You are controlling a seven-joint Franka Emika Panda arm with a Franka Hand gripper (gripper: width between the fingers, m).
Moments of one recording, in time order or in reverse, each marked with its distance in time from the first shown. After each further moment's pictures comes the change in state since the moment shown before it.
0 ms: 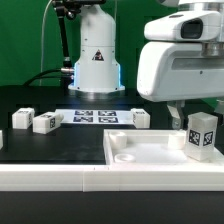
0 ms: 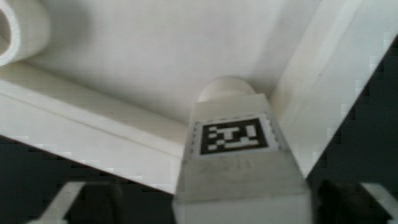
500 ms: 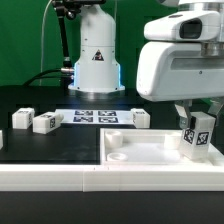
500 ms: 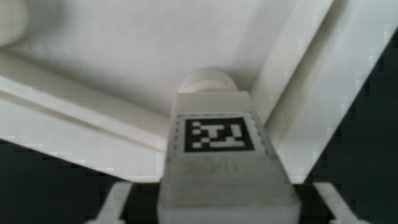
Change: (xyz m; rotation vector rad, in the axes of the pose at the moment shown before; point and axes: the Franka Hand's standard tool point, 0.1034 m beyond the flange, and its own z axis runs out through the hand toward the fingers) arm 0.000 0.000 0.000 0.002 0.001 0.068
